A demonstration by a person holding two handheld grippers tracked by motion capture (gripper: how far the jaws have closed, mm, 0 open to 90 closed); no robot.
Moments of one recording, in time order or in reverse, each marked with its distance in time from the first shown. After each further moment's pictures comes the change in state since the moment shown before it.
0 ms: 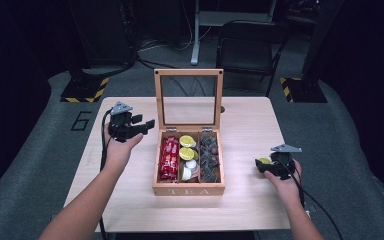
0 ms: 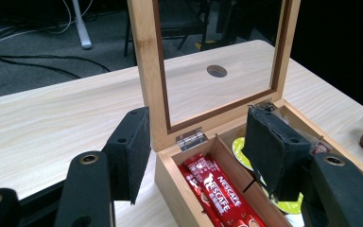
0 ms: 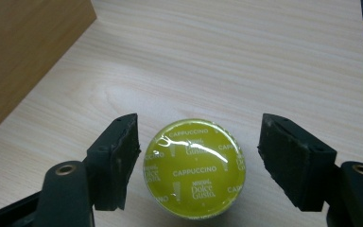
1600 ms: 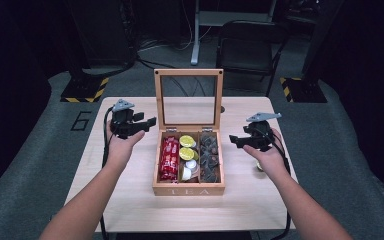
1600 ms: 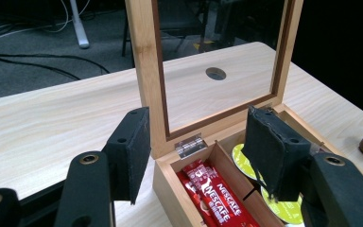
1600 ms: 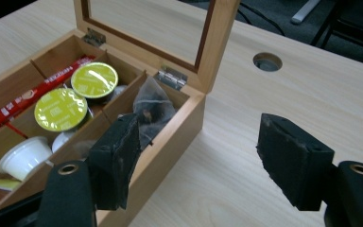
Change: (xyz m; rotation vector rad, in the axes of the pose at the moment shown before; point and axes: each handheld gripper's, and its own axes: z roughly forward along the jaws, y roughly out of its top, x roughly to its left) left arm 0.002 0.006 0.007 0.008 -0.011 -0.005; right arm 0.065 0.119 -0.022 -0.054 0.228 -0.158
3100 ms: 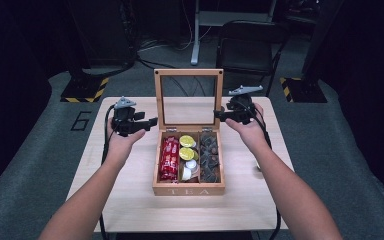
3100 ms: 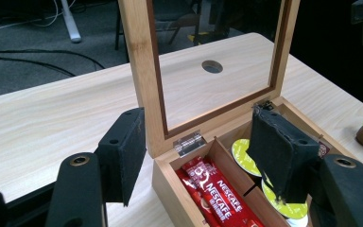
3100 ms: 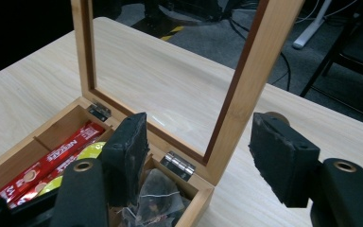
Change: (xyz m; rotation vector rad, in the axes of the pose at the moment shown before) left arm 0.005 0.004 0.006 0.038 -0.028 0.025; right arm 0.008 0.079 0.035 -0.055 0.008 -0.001
